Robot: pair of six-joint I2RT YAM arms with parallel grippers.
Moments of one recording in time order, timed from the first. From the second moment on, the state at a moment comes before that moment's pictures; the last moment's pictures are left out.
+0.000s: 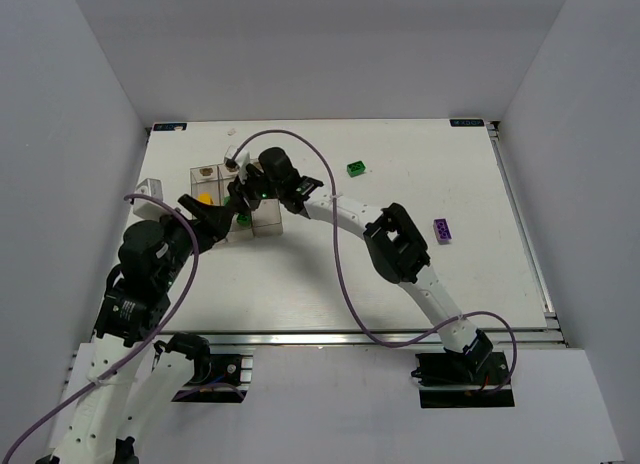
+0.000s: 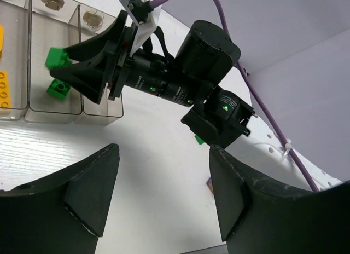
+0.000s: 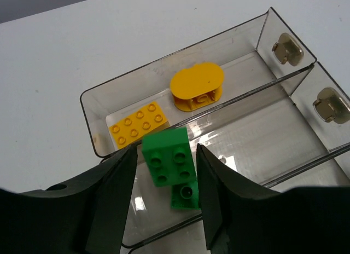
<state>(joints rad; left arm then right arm) -0.28 0.57 0.89 -0.54 -0.05 -0.75 0.88 2.48 2.12 0.03 -0.51 -0.09</state>
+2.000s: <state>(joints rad) -0.59 2.54 2.17 -0.18 0.00 -0.41 0.01 1.52 1.16 -0.64 -0.86 -0.26</state>
